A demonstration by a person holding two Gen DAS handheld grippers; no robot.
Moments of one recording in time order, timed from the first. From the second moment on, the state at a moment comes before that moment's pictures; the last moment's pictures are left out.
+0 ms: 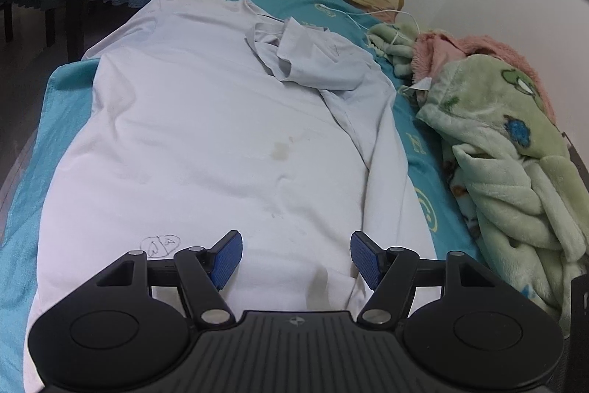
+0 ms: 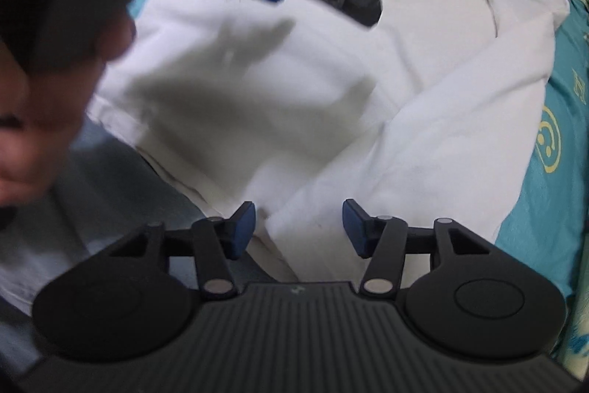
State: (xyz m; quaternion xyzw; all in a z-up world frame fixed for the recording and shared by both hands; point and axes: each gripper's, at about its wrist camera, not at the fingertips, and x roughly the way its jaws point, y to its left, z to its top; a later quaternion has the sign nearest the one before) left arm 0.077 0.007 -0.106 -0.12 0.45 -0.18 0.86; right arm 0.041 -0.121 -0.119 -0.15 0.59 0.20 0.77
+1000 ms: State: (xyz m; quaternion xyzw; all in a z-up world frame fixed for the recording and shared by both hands) left arm 0.049 -0.089 -0.191 -0.43 0.55 -0.34 0.64; right arm -0.029 -0.319 -0.040 0.23 0.44 0.05 0.87
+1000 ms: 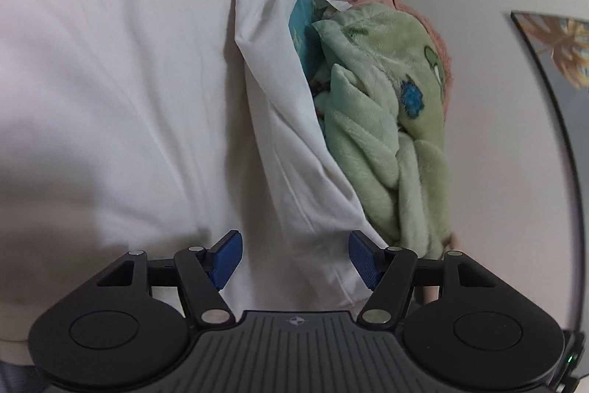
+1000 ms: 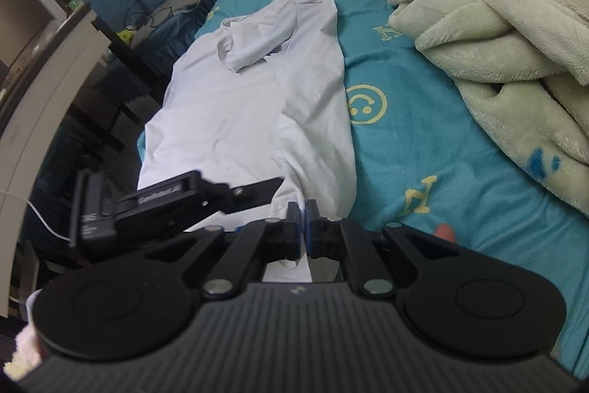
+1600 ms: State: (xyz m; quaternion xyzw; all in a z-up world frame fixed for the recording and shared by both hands) left arm 0.039 -0.064 -0.177 -0.47 0.52 -0.35 0.62; right arm -0.032 -0.319 -0.039 0.24 0.41 0.06 0.88
